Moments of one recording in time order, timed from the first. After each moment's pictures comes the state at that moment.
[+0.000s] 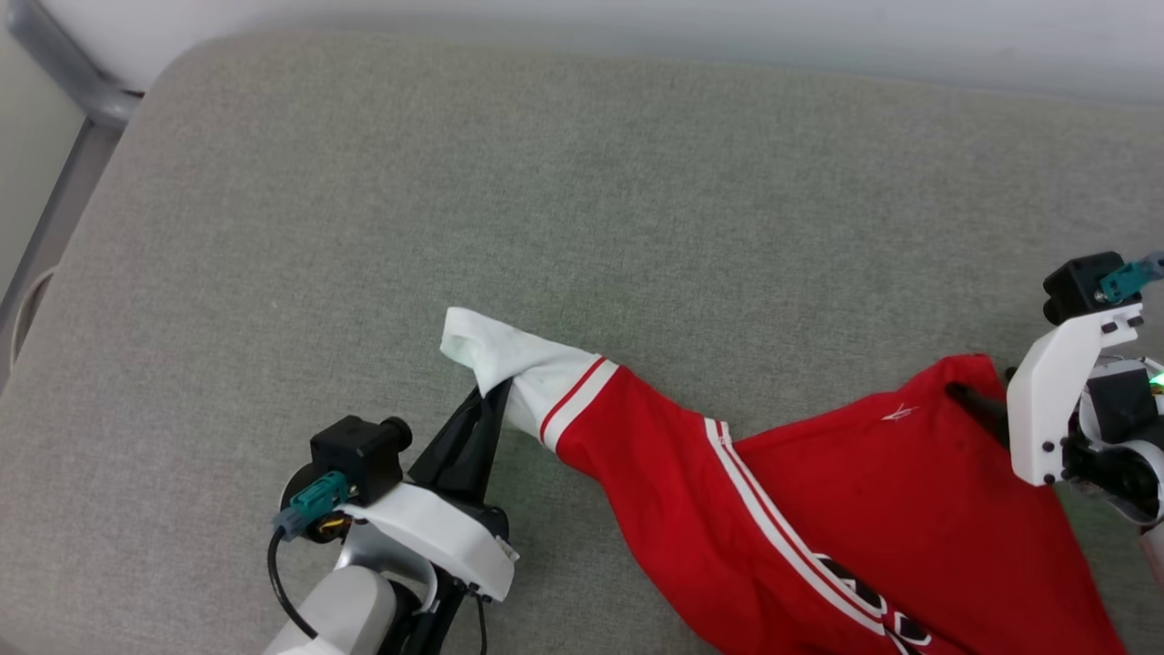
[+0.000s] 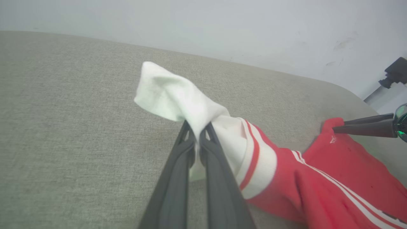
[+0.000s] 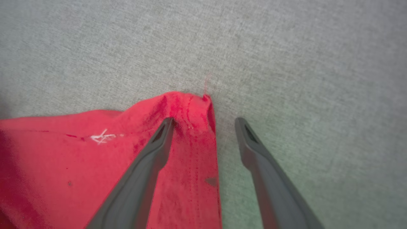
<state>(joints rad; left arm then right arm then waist) -0.25 0.26 -0.47 0.17 -0.58 0.00 -0.20 -0.51 -0.48 0.26 0.41 0.57 0.13 0.69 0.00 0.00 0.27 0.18</state>
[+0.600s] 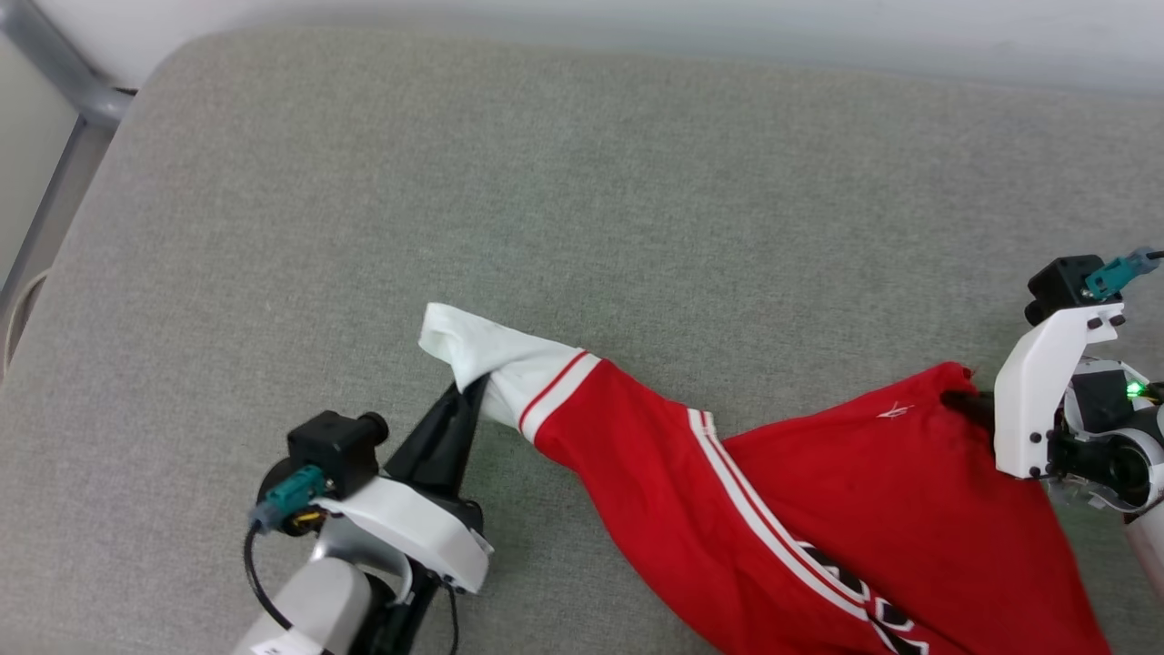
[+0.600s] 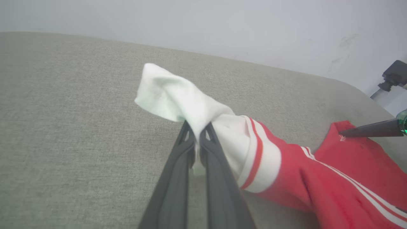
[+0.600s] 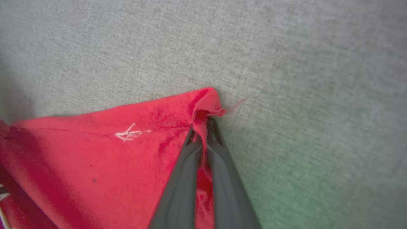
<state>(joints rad) -0.27 0.28 -0.46 0.21 -0.59 -0.01 -0.22 -0.56 -0.49 0.36 0.51 0.76 0.13 0.74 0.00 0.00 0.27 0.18</state>
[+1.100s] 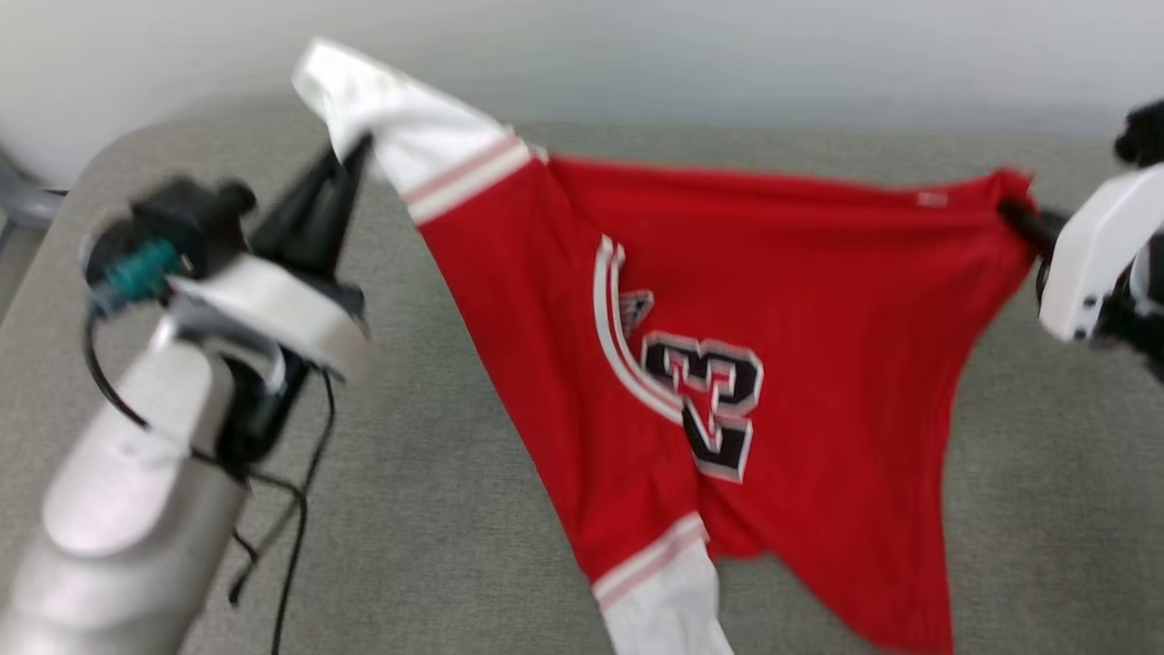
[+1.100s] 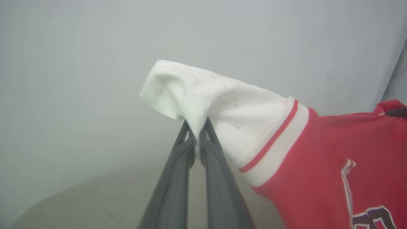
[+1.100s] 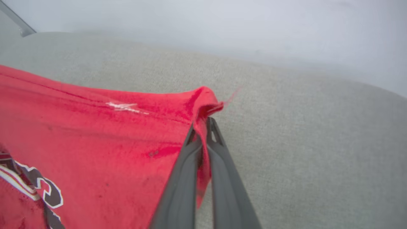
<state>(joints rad) -0.62 0.44 -0.39 0.24 -0.52 -0.06 -0.15 -0.73 -0.47 0.25 0.47 0.63 0.13 0.54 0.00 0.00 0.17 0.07</state>
